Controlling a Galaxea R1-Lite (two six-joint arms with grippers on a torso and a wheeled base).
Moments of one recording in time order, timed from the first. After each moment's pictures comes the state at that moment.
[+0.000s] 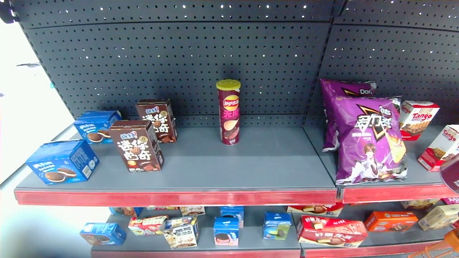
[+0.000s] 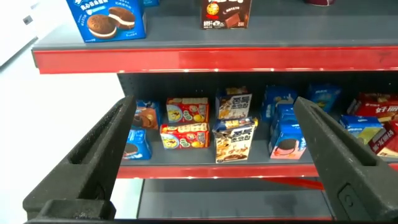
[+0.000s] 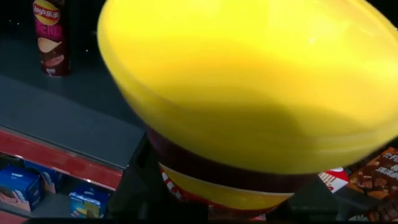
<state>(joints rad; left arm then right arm) 0.00 0.00 0.00 0.00 0.02 -0.02 -0.06 0.74 -0.63 -0.30 0.24 -0.33</state>
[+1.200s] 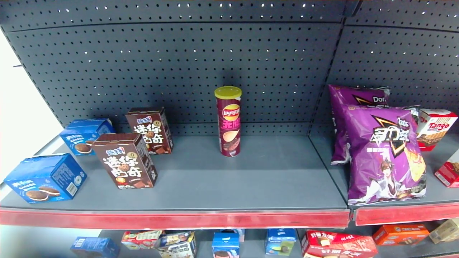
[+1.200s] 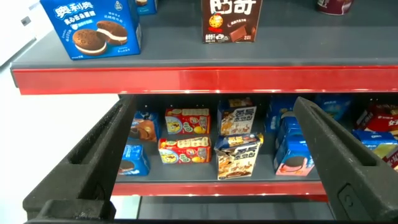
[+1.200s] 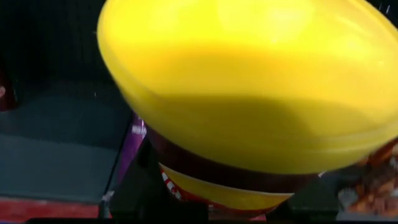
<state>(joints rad) 0.00 0.00 0.00 0.00 0.02 -0.02 -0.14 0.68 -0.69 -0.20 0.12 -0.22</state>
